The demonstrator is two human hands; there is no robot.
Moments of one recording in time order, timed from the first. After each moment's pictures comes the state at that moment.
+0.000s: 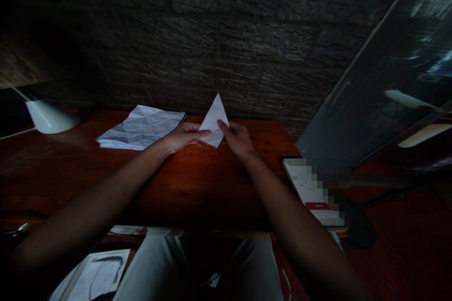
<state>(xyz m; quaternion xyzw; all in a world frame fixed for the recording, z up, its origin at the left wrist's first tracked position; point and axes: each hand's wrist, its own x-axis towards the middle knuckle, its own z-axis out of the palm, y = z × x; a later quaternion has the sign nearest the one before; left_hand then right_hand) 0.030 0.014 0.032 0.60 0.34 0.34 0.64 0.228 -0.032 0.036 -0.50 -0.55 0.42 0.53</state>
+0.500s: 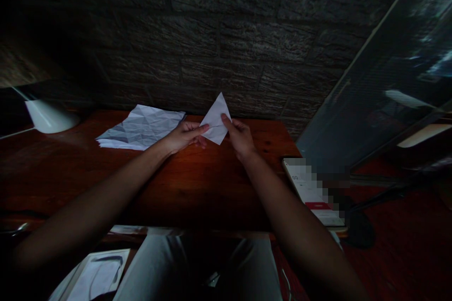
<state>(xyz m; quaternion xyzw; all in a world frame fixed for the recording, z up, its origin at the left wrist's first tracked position) 0.035 0.005 0.038 0.64 0.32 0.36 0.60 0.225 -0.032 0.040 -0.44 -0.46 0.48 0.60</state>
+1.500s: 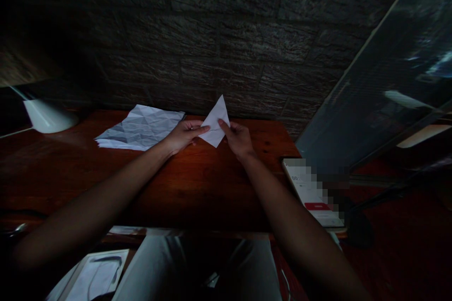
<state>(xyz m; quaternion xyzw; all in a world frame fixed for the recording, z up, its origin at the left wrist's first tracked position) 0.038 0.010 0.028 0.60 0.35 0.41 0.59 0.227 -0.031 0.033 -0.51 -0.52 0.40 0.56</state>
